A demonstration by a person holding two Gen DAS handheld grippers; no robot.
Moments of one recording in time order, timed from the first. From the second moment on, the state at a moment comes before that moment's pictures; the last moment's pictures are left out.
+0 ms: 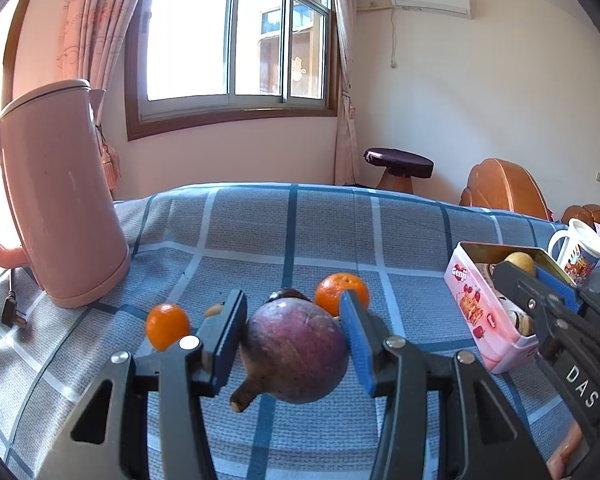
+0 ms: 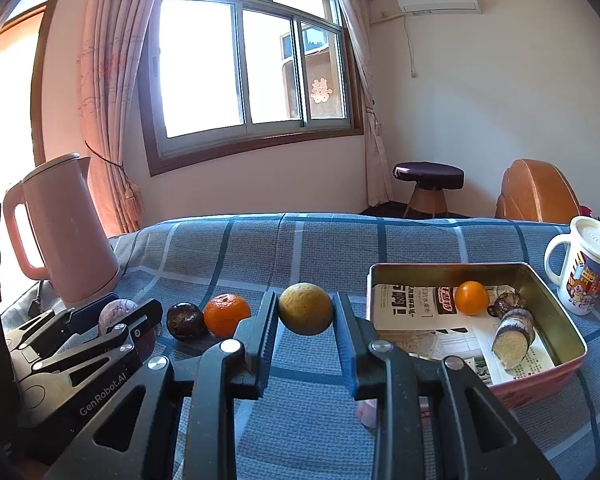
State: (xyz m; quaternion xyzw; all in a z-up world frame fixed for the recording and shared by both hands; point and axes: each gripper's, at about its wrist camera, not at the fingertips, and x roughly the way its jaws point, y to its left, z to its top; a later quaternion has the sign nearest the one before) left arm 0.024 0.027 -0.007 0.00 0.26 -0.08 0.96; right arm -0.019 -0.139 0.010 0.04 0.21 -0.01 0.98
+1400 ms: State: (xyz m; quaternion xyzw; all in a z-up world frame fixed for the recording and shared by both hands) left arm 0.012 -0.089 0.004 0.01 0.25 -0.15 0.96; right arm -0.025 -0.242 0.014 0.03 0.21 -0.09 0.97
